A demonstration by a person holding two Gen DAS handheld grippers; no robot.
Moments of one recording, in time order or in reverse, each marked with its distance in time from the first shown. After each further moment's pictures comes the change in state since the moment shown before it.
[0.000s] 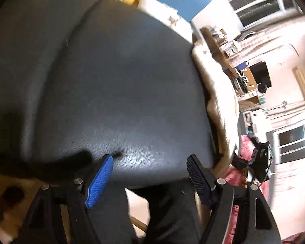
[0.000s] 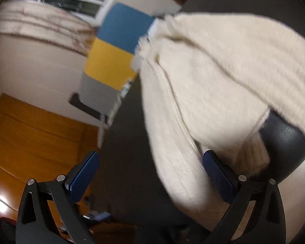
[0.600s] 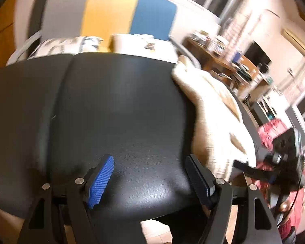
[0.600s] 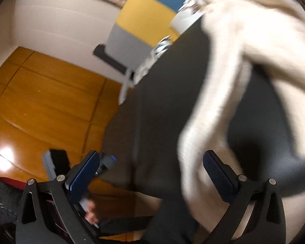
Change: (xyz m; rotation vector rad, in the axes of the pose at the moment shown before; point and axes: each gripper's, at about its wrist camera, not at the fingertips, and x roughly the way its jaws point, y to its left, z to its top) left arm -0.012 -0.090 0.021 0.321 -0.156 0.127; right arm 0.049 0.106 -0.044 -0.198 0.186 0.104
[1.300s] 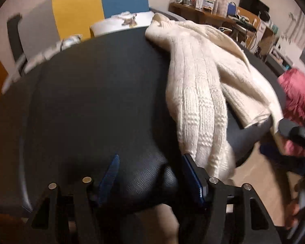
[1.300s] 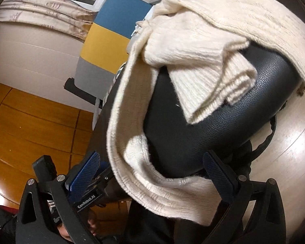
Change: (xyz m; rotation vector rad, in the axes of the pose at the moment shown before) left arm 0.082 -0.096 -0.049 0.180 0.146 0.174; right arm -0.066 -0.086 -0.047 0.204 -0.151 -0.117
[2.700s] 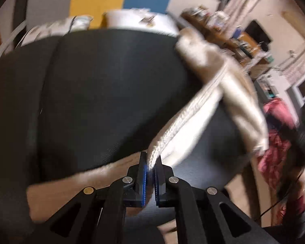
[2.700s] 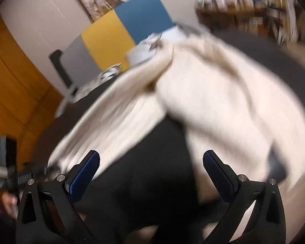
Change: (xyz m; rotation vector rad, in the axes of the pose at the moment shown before) left arm 0.045 0.149 0.027 -0.184 0.075 -0.170; right arm 0.036 0.102 0.061 -0.472 -0.131 -0.380
